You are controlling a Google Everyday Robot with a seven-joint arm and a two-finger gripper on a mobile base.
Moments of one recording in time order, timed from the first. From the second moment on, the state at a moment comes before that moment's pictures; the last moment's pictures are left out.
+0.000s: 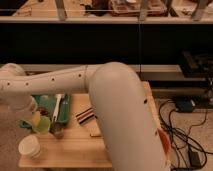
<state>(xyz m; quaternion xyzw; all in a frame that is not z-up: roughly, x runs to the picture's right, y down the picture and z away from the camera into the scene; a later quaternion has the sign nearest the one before) -0.334 0.136 0.663 -0.29 -0.24 -0.54 0.75</state>
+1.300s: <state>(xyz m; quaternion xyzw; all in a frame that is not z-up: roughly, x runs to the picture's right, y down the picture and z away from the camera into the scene) -0.306 0.125 0.708 -0.31 -0.24 -0.54 0.74</state>
